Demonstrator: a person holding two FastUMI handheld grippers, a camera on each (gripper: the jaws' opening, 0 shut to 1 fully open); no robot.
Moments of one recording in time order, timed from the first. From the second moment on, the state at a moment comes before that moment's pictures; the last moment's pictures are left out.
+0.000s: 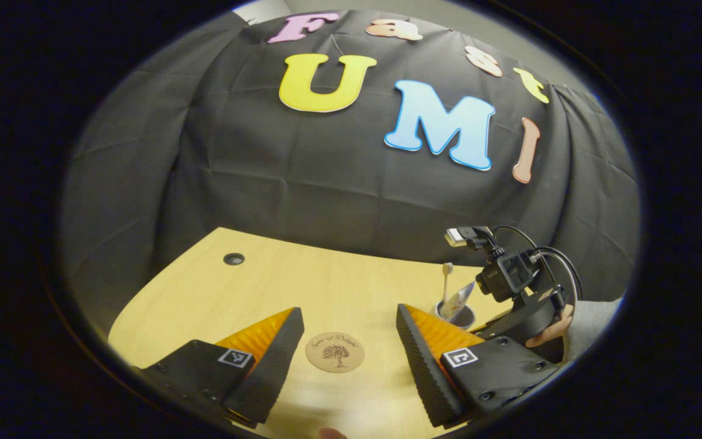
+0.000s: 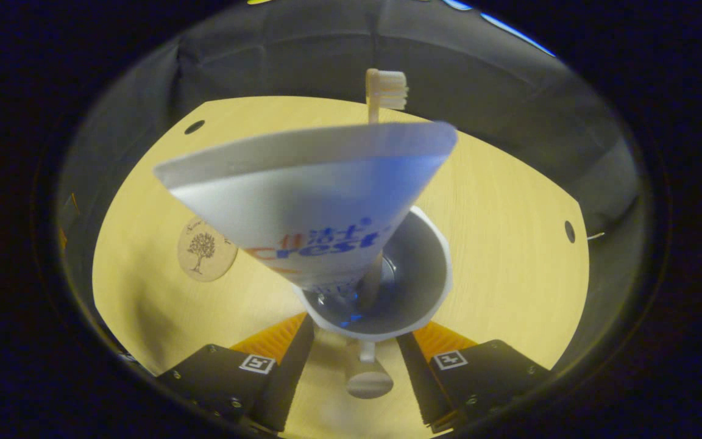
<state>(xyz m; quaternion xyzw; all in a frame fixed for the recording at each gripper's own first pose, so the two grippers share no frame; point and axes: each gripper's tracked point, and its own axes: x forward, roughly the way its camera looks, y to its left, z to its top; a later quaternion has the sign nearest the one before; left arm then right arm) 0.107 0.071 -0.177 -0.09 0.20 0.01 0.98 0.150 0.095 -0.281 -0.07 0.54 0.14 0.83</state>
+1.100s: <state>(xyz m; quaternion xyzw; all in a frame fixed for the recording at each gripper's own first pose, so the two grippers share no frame) 0.069 0.102 -0.181 -0.11 0.20 0.06 0.97 0.148 0.137 -0.259 -0.06 0.52 0.16 0.84</state>
